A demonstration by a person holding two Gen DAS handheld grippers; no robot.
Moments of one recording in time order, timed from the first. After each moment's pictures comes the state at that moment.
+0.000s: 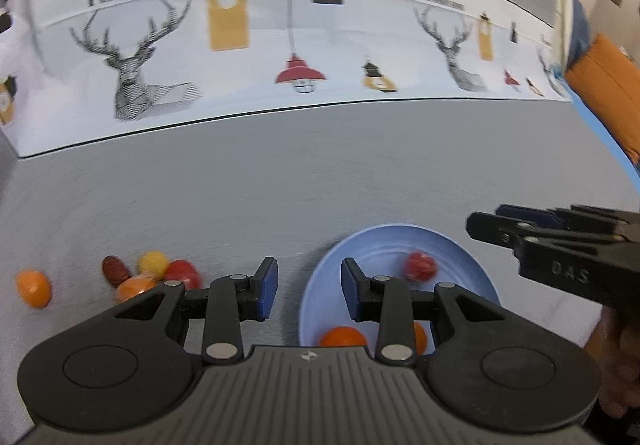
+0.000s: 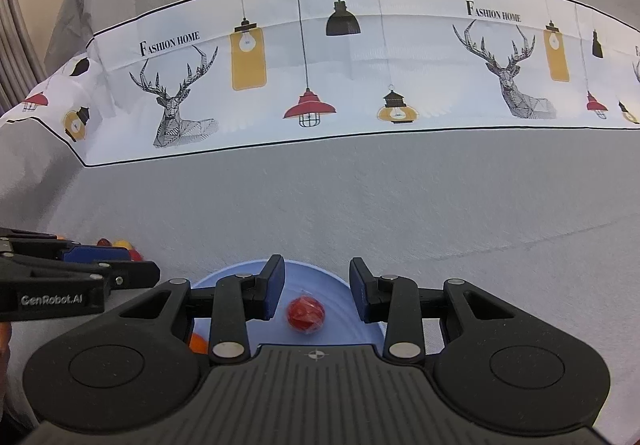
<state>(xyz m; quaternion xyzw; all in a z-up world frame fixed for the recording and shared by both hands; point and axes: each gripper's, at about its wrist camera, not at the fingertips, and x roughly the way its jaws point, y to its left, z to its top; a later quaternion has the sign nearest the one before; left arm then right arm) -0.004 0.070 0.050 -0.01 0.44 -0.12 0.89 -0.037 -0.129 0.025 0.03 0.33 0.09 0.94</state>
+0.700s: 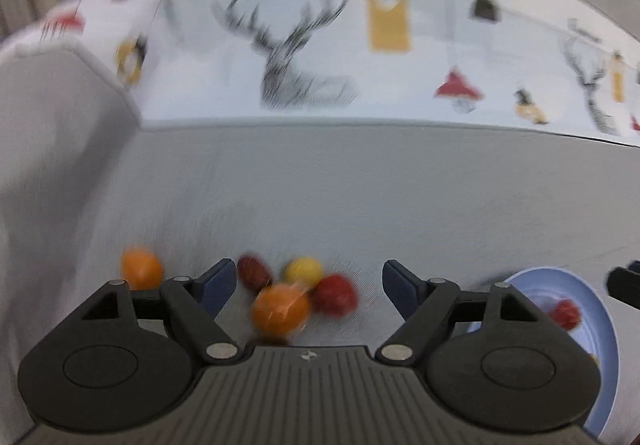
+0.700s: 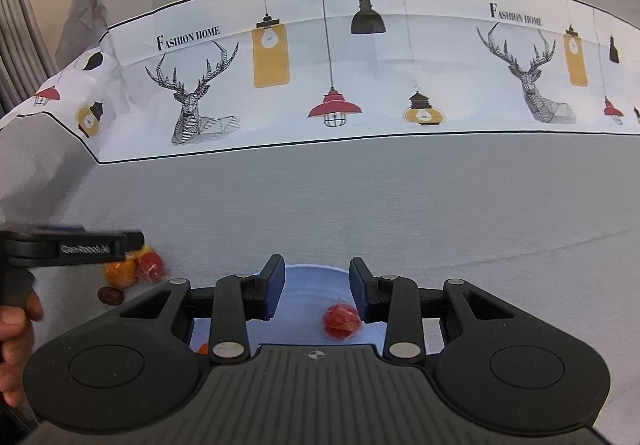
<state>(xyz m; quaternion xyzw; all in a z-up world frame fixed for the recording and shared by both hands) 0.022 0.129 0.026 -0.03 0.45 0.07 0.89 -0.029 -0.103 0.026 0.03 0.34 0.10 0.94</state>
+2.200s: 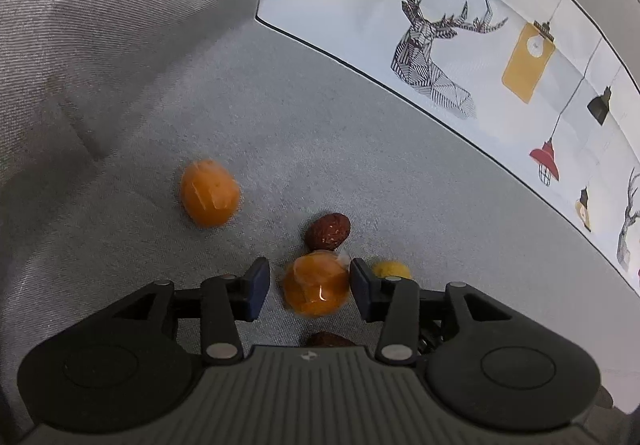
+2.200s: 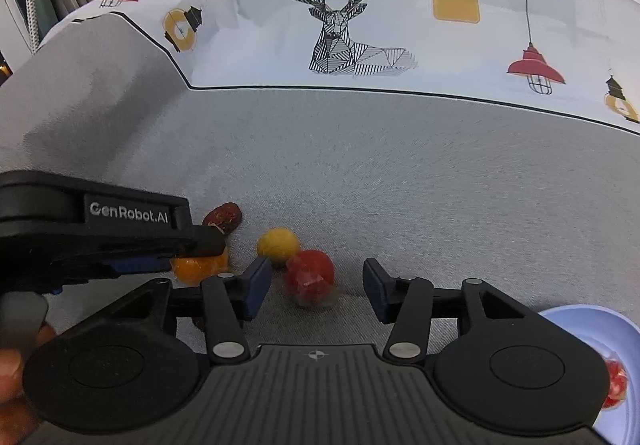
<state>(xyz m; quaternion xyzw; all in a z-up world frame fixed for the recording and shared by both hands) 0.019 0.224 -0.001 -0.24 0.48 0.14 0.83 0.039 0.067 -0.034 -0.01 0.40 0.23 0.89</state>
